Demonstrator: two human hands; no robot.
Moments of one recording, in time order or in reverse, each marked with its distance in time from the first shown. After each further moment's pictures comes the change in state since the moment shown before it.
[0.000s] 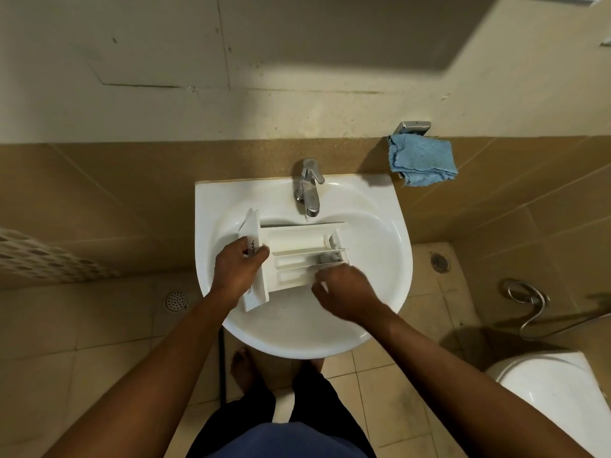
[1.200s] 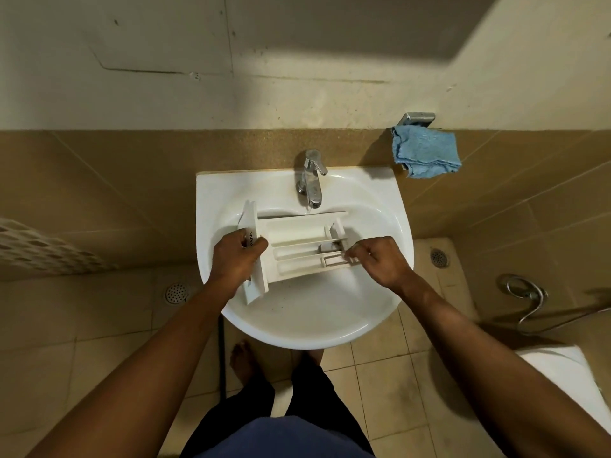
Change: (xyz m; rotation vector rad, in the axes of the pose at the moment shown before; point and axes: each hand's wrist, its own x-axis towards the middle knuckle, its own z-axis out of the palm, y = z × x) left_hand 0.001 -0.001 -0.006 -0.013 -0.023 -0.027; right_hand 0.008 0.074 -0.032 0.274 0.031 0.177
